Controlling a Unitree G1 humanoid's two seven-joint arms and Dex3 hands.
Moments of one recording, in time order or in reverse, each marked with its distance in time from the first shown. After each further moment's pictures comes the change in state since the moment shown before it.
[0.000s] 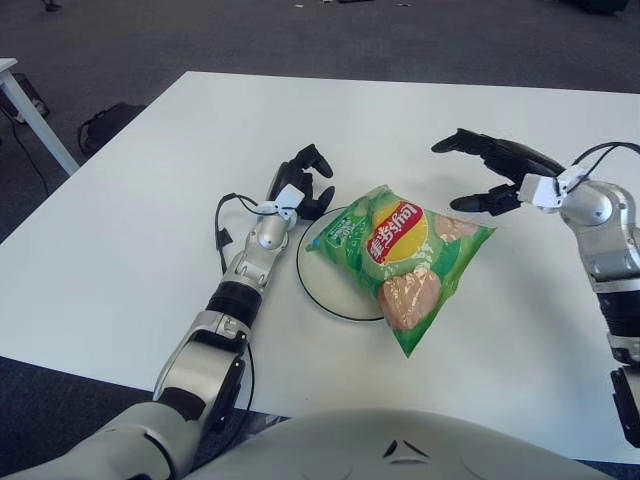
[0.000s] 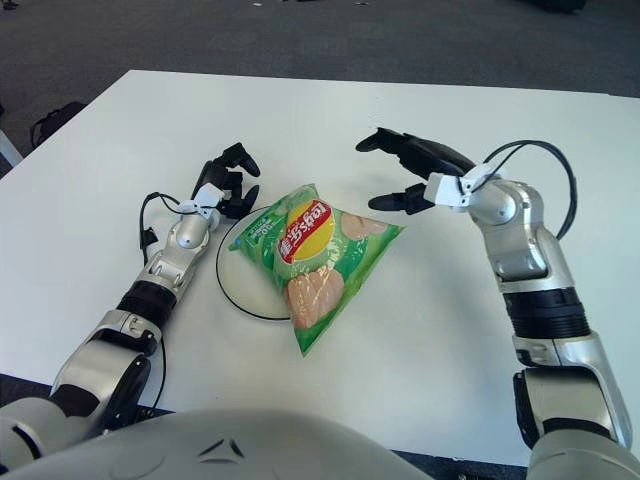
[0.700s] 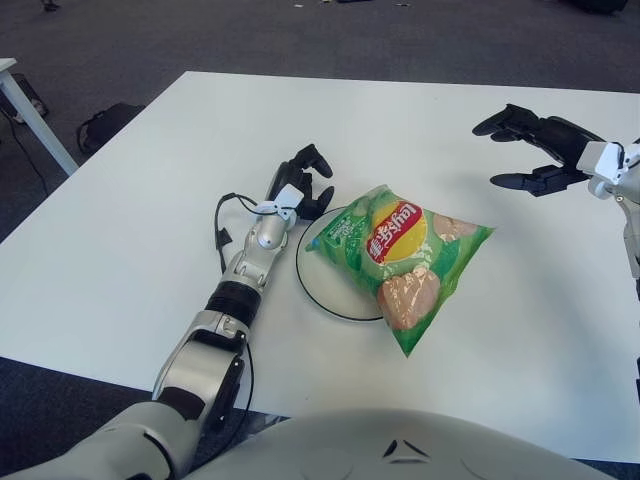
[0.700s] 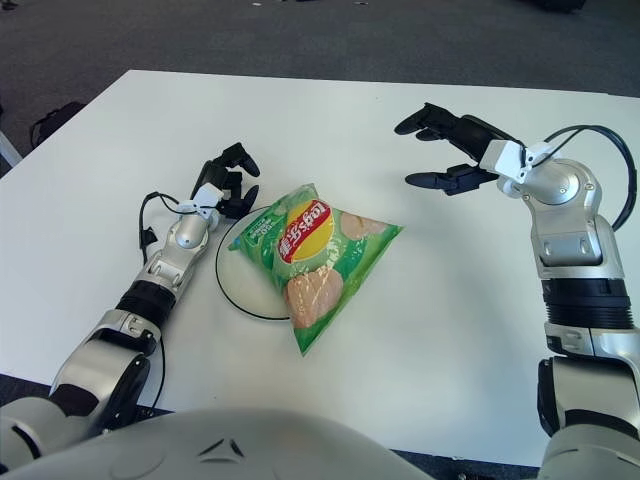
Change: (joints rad) left arm 0.001 0.003 0.000 0.001 0.000 -0.002 -0.002; right arm -0.026 -0.048 -0.100 0.110 0.126 0.067 0.000
